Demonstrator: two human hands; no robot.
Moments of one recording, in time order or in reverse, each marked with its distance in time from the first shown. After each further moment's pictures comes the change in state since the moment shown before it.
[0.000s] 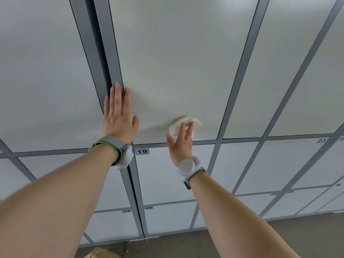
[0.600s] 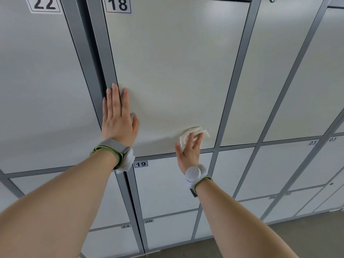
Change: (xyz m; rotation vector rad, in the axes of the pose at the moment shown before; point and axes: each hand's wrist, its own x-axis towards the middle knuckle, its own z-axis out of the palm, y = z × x) left_hand 0.029 0.002 0.001 -0.064 0.185 0.026; right_hand 0.011 0.012 -0.011 -0.009 0.110 0.115
